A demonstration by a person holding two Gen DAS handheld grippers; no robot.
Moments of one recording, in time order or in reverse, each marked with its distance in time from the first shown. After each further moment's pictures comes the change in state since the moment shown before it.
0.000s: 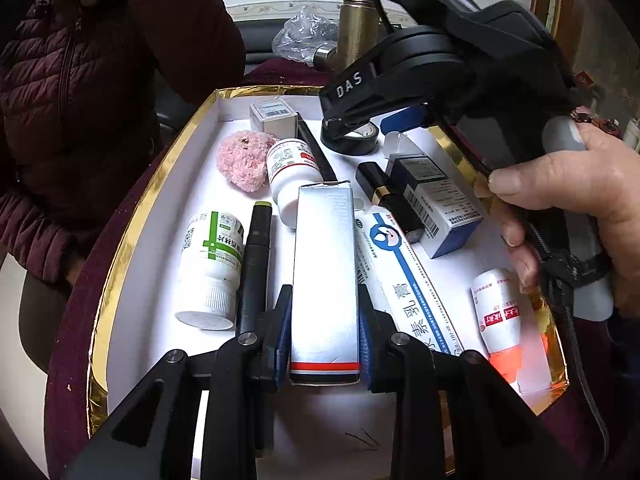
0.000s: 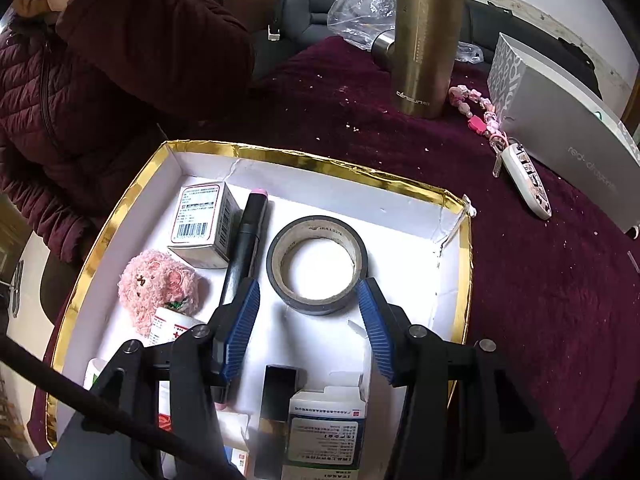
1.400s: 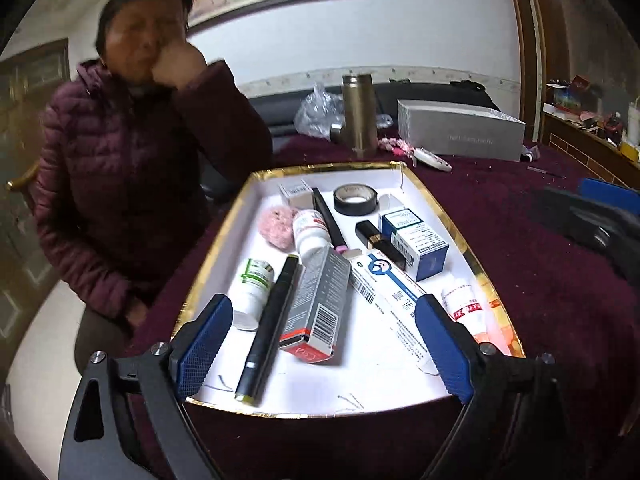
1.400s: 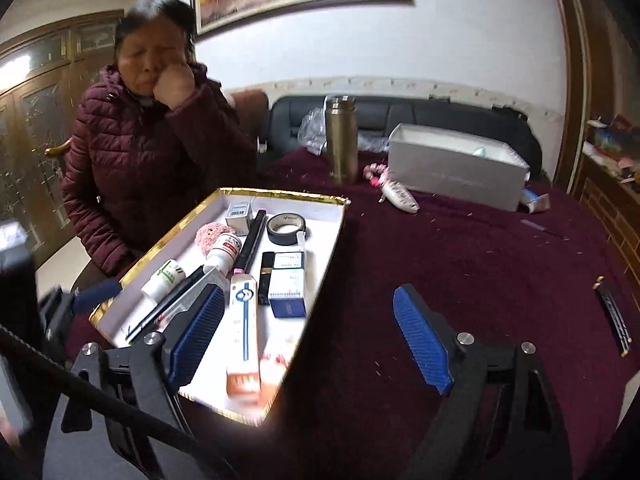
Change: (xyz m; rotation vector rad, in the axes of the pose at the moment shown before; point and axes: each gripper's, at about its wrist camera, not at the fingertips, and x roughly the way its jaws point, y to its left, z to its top) left arm -0.062 -0.034 -0.024 0.073 -0.274 0.183; right arm -0.187 -0.009 -0.184 0.026 -0.491 -0.075
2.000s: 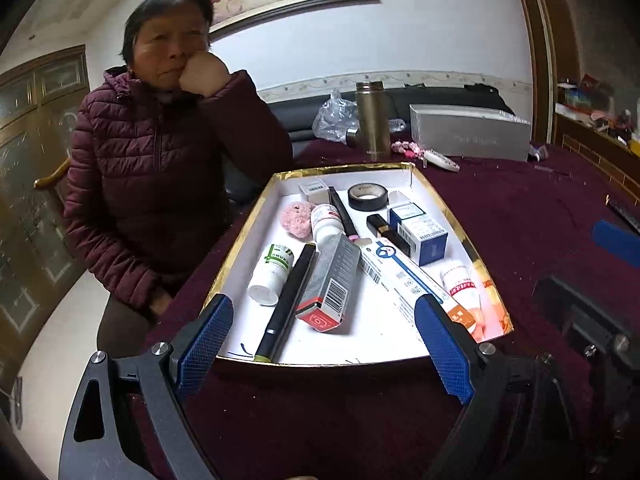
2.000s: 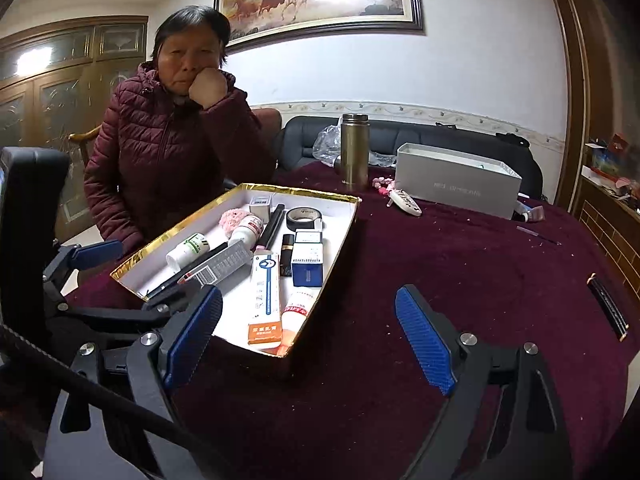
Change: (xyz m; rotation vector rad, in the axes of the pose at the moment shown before) left arm -0.028 -0.002 -0.015 -0.011 -0.017 0.063; right arm -0.024 0.019 -0.044 -0.061 -0.073 0.019
